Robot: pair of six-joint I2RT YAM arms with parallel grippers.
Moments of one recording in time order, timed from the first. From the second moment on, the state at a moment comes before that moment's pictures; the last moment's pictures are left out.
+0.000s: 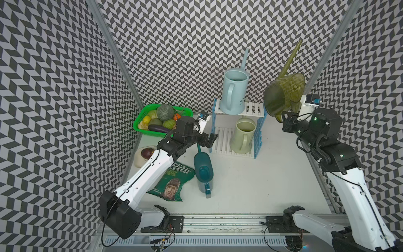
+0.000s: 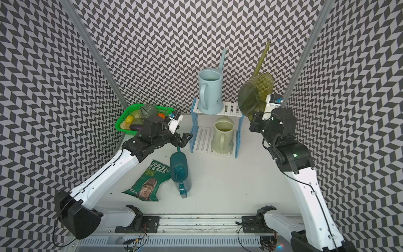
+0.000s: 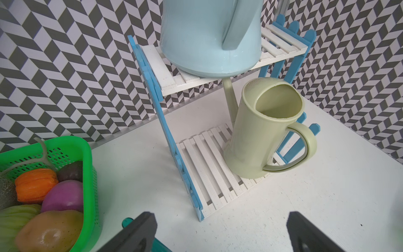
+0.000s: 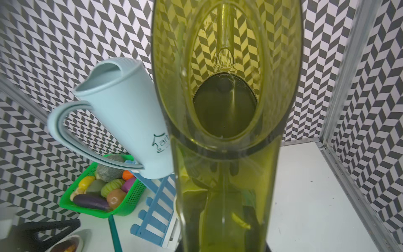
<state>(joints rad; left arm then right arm) -0.52 1.32 1.25 -0.41 0.18 0.02 0.29 1.09 1.53 -0.70 0.16 0.31</state>
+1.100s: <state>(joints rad) -0.52 1.34 1.26 -0.40 0.20 0.00 0.53 1.43 1.79 -0.82 0.46 0.47</state>
